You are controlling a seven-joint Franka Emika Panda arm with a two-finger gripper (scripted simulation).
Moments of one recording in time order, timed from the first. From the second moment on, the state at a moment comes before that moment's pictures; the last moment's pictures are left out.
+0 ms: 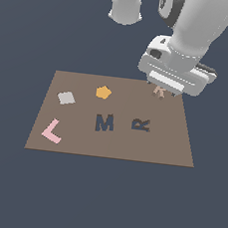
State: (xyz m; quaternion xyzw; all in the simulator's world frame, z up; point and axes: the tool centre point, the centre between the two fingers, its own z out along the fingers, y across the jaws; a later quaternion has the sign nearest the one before) arm -0.100 0.156 0.052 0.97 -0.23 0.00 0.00
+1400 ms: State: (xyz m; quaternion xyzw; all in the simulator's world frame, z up) arm -0.100 0.159 0.030 0.97 -0.24 0.00 0.00
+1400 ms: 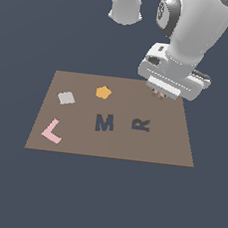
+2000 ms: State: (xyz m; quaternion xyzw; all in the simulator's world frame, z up) arm -0.100 0.158 0.034 0.97 -0.23 0.00 0.00
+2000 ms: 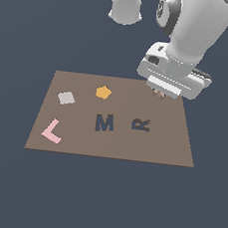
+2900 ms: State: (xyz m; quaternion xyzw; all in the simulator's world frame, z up) arm -0.092 0.128 0.035 1.00 -0.06 0.00 0.00
